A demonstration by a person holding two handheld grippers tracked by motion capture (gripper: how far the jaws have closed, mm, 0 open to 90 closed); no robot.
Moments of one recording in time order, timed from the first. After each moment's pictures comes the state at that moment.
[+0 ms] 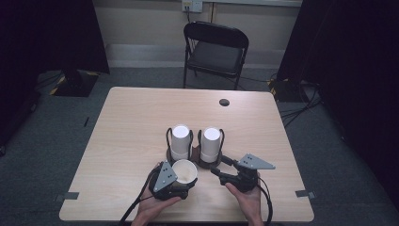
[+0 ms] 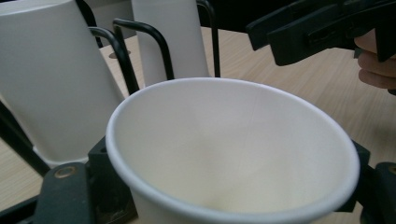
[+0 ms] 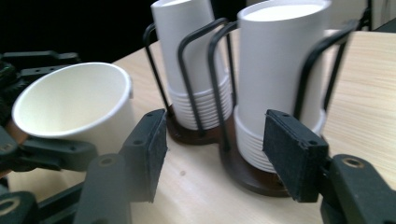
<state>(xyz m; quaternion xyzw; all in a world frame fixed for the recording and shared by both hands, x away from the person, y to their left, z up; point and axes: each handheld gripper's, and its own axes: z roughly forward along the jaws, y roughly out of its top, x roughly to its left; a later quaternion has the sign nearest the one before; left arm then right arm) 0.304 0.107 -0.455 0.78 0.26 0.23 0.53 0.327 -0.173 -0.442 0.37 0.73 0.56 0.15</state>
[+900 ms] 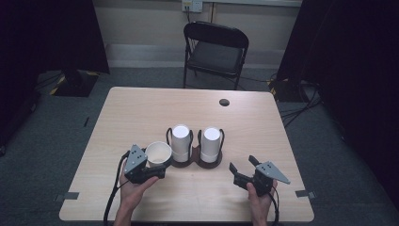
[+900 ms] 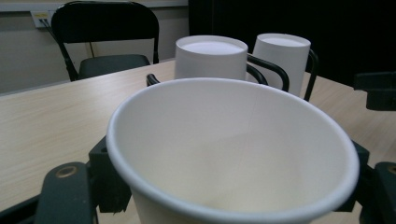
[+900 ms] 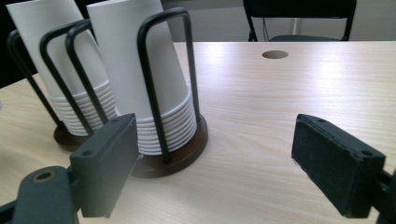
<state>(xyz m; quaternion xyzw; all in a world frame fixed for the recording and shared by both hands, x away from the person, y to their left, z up) 0.333 0.172 -0.434 0.71 0.35 0.26 0.56 0.321 -0.214 -0.476 0.47 0.65 0.53 0.28</state>
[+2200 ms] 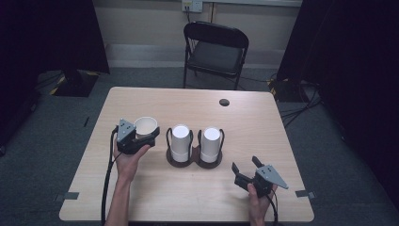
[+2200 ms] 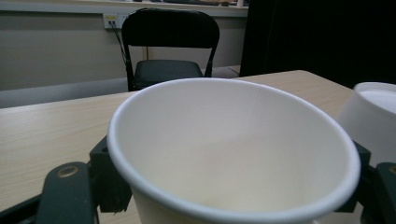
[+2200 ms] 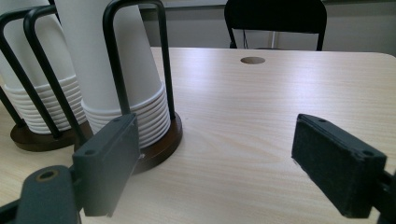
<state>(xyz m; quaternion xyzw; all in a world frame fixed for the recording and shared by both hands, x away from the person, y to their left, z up) 0.414 0.207 -0.433 0.65 0.44 0.30 0.54 0.323 -0.219 -0.495 0.46 0.63 0.53 0.33</state>
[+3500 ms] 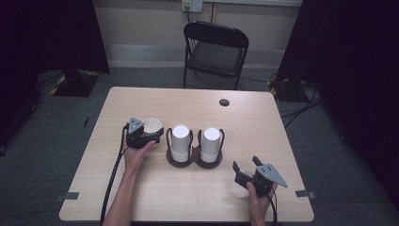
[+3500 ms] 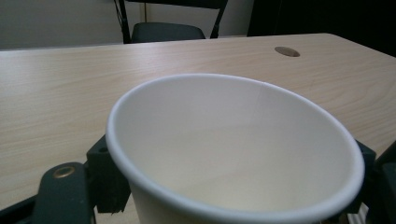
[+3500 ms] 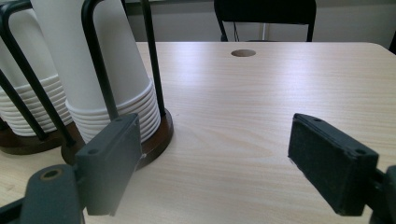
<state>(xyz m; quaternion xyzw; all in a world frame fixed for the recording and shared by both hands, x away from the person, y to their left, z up) 0.464 0.202 -0.486 0.68 0.46 0.26 0.51 0.326 -0.218 -0.494 0.48 0.63 0.51 0.33</state>
